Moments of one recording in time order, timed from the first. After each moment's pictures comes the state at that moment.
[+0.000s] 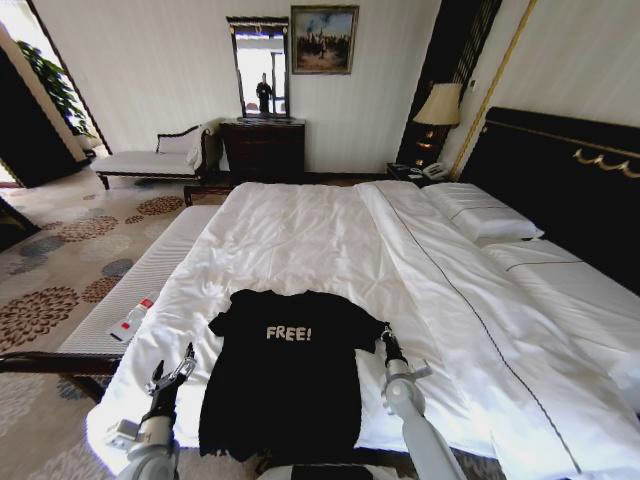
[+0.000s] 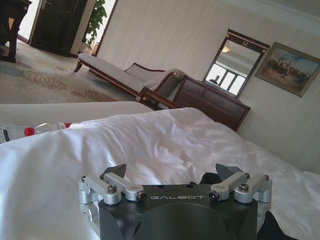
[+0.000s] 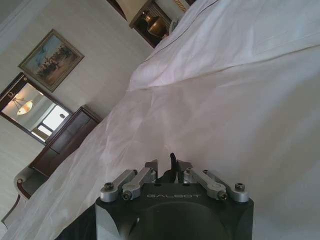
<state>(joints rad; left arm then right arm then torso) 1.75 -1.52 -0.83 -2.04 -0.69 -0.02 0.01 -1.25 1.40 0.46 1.46 1.04 0.22 0.07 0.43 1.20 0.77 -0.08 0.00</state>
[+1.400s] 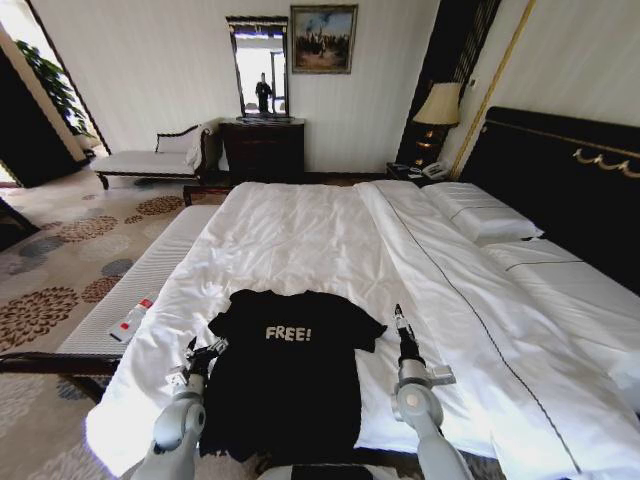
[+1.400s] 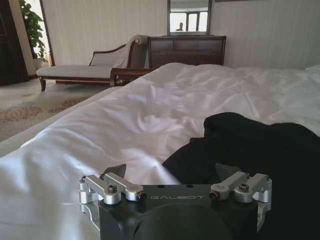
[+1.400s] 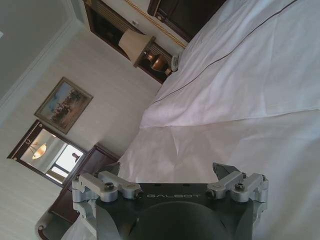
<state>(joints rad) 1.45 -1.36 -0.68 -1.76 -0.23 0.11 -0.06 -1.40 1.43 0.52 1.80 1.09 0.24 0.16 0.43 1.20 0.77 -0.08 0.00</state>
